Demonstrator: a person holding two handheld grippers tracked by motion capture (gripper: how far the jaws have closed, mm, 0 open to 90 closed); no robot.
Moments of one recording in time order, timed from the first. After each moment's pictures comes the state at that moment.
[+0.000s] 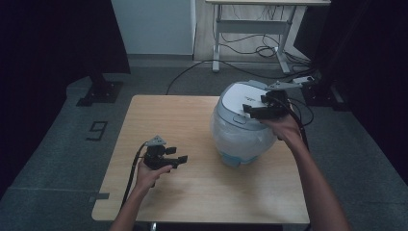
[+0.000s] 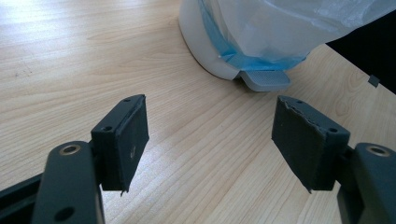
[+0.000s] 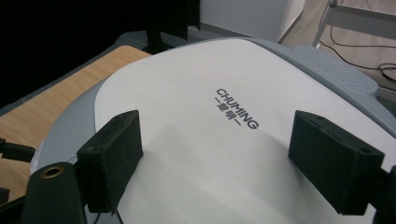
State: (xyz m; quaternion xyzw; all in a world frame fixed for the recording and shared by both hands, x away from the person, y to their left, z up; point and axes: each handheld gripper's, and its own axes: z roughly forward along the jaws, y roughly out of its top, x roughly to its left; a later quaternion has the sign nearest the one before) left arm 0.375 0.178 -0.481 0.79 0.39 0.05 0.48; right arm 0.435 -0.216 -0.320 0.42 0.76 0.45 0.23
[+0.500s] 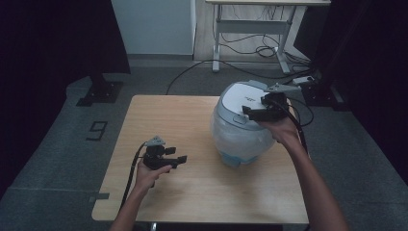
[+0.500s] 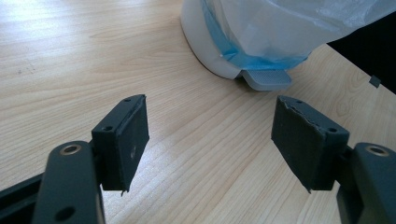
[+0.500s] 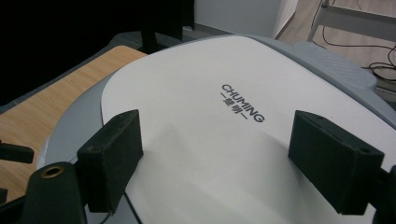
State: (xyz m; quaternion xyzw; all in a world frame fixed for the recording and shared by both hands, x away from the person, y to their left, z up) left arm 0.374 0.179 -0.481 0.79 0.39 0.05 0.48; right arm 0.426 -0.211 -0.321 0.42 0.75 0.44 0.24
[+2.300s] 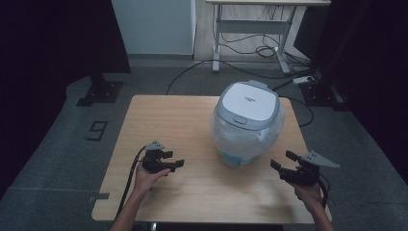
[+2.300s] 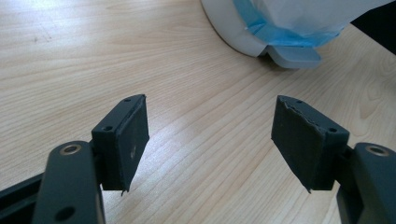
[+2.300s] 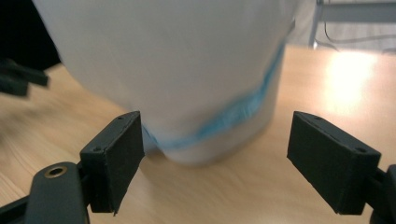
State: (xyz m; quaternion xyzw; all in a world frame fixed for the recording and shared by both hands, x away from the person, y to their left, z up) left arm 0.374 0.187 -0.505 0.79 0.41 0.06 0.45; right arm 0.310 -0.317 -0.479 0.44 0.69 0.53 0.23
